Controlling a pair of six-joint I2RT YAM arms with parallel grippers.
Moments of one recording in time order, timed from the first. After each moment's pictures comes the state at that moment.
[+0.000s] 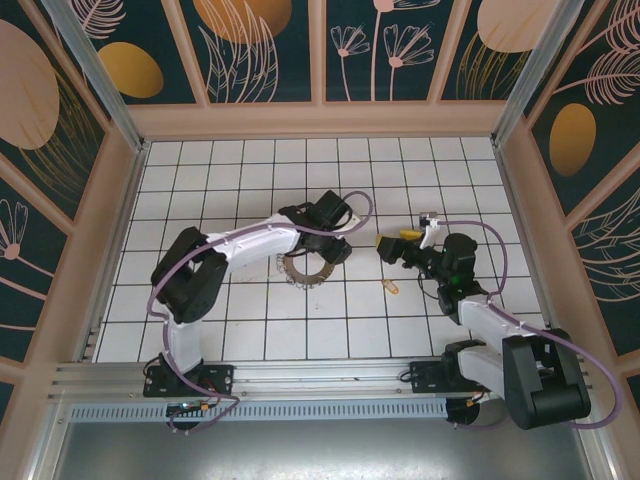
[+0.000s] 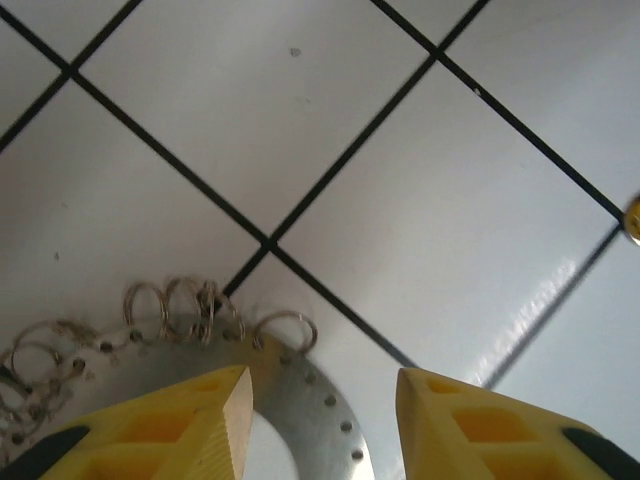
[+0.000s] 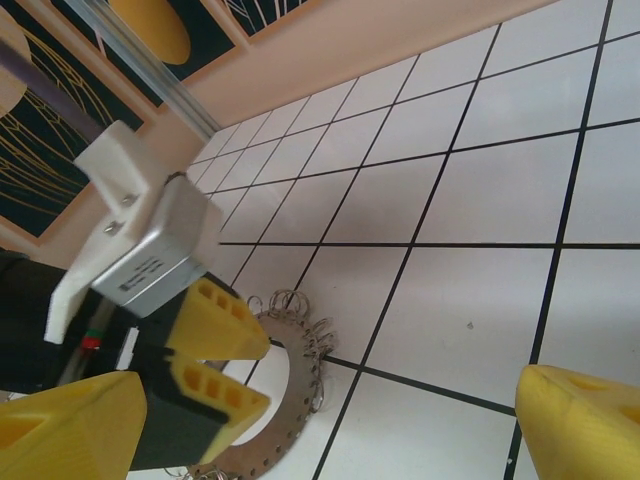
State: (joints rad) left arm -0.83 1.96 1.43 -0.54 0.05 -0.05; right arm 0.19 1.10 0.25 0.59 -0.55 0.45
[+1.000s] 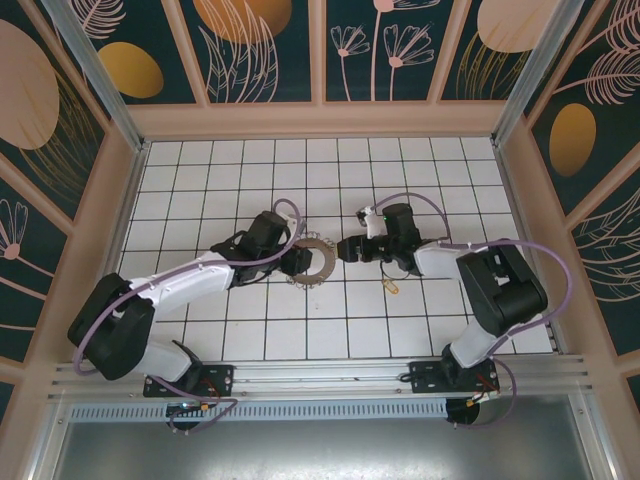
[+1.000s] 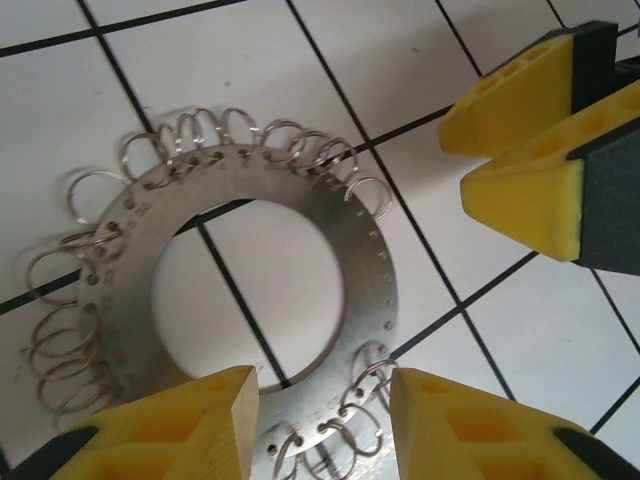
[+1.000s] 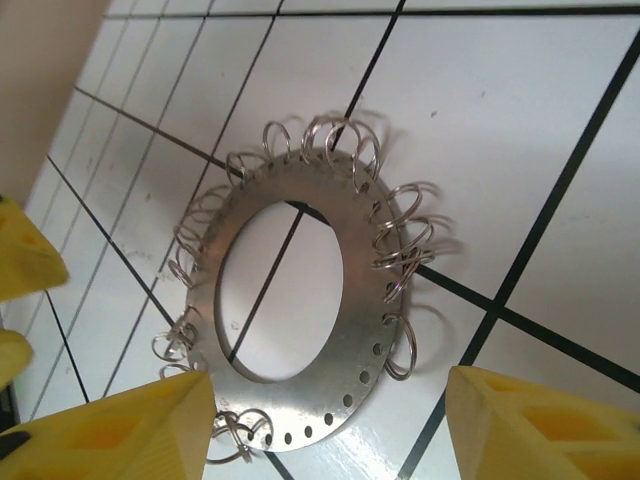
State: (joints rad) left arm -0.68 1.43 0.78 -0.17 0.16 -0.36; right arm 0.46 1.65 0.69 0.22 -0.61 0.34
